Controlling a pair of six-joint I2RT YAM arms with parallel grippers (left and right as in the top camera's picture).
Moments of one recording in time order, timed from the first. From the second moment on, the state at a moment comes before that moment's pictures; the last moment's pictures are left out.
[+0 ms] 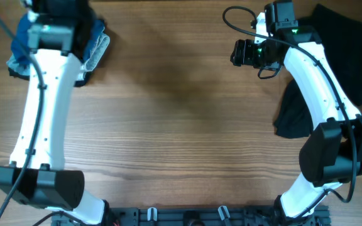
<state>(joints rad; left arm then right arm) -0.09 1.74 1.89 -0.53 -0.74 0.33 0.12 1.89 1.63 -0.92 -0.19 0.20</state>
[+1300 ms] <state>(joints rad) 0.10 2.08 1.87 -0.63 0.00 -0.15 0.12 1.89 1.63 -0.93 -0.21 0.20</state>
